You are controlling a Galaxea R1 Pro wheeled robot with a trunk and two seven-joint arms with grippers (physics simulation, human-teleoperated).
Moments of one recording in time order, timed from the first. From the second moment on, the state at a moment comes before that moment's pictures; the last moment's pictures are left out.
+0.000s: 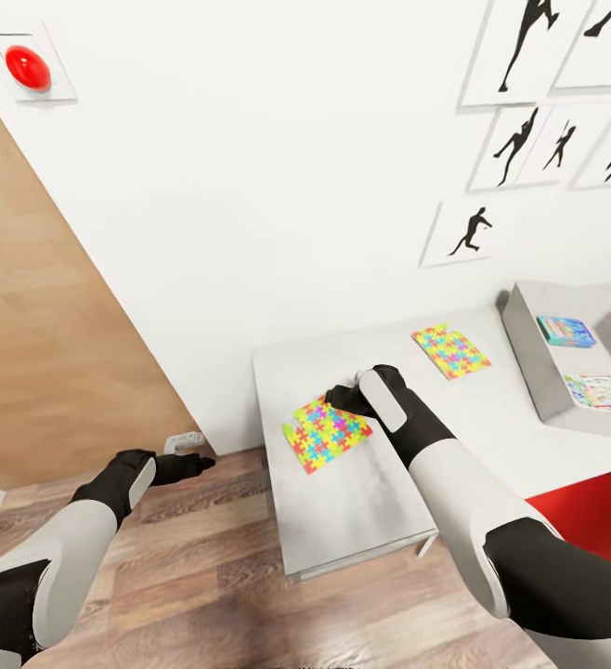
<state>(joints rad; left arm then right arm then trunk) -0.93 0.11 0.25 -0.35 -0.09 0.49 -0.31 -1.09 0.15 0.25 -0.68 -0.77 0.78 -0.52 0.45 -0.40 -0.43</state>
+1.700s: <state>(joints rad) -0.93 0.11 0.25 -0.35 -0.09 0.49 -0.31 -1.09 0.15 0.25 -0.68 -0.77 0.78 -0.52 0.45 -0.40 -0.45</state>
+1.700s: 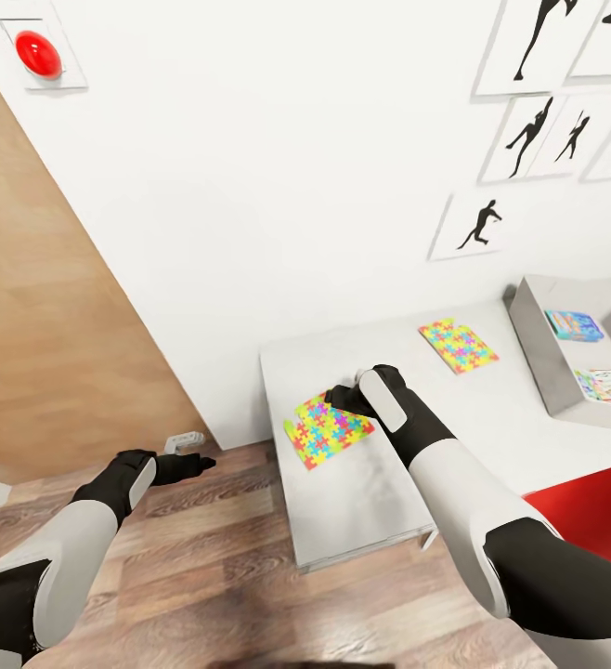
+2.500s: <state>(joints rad) -0.93 0.11 0.25 -0.35 -0.09 0.49 -0.31 -1.09 0.15 0.25 -0.68 -0.77 0.78 -0.52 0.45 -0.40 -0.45</state>
